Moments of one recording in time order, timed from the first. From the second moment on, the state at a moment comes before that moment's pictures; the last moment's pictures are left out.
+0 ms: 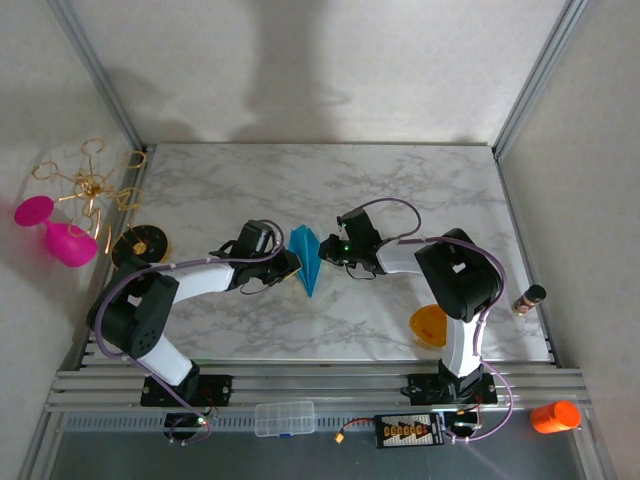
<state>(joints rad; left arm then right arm) -0.48 1.60 0.72 0.02 0.38 -1.02 0.62 1.91 0.96 0.18 -0.34 0.82</state>
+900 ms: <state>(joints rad) -0.49 1.63 0.73 0.03 0.39 -1.02 0.62 1.91 0.96 0.17 -0.34 0.82</state>
